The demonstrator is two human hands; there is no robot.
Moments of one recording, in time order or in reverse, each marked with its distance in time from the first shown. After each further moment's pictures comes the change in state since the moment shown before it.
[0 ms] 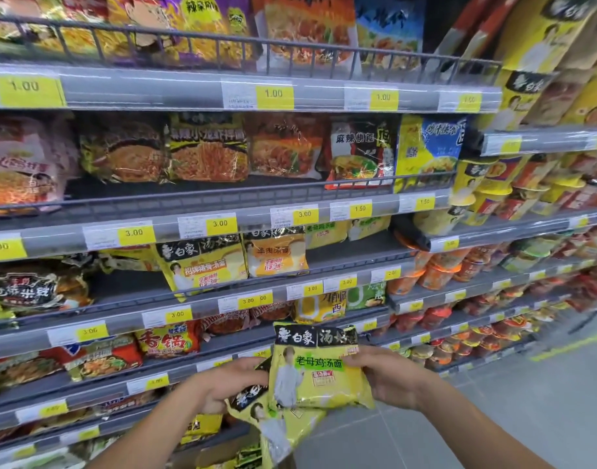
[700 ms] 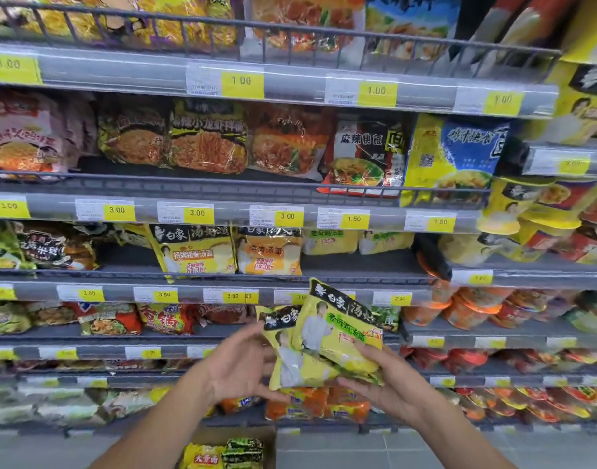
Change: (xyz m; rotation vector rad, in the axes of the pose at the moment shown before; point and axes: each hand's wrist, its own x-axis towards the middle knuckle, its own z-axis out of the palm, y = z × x) left_hand 0.043 0.057 0.068 -0.923 -0.155 0.301; right_hand 0.041 -0.036 -0.097 0.351 -0.023 -0.006
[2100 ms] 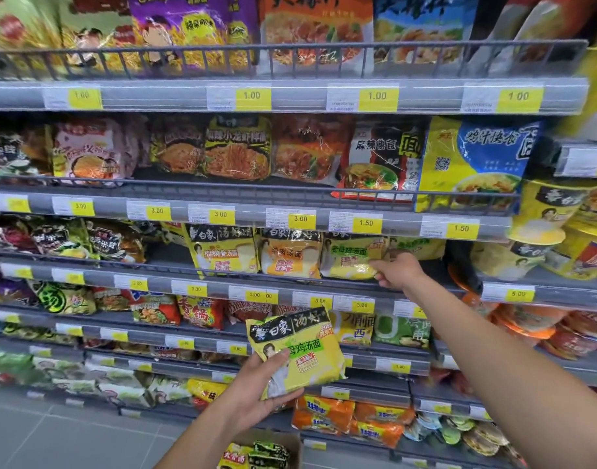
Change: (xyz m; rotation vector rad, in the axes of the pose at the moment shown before) left_hand -0.022 -0.048 0.108 -0.191 0.722 0.303; right_hand 0.093 -0.154 0.052 -0.847 0.175 -0.461
